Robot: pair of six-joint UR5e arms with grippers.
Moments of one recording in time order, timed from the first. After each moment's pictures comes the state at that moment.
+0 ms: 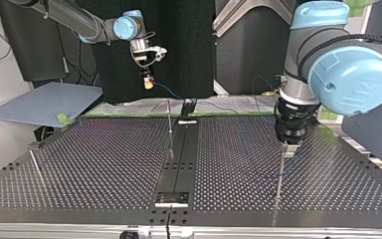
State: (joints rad) left arm -0.18 -1.53 -1.44 -3.60 -1.78 -1.59; right arm 2.07 -0.75 1.99 -1.16 1.52 1.64
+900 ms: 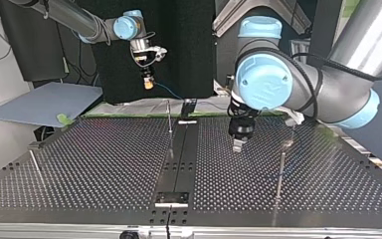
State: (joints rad) left arm -0.38 -1.67 -1.44 -3.46 -1.88 -1.36; right arm 2.07 -0.75 1.99 -1.16 1.53 1.64
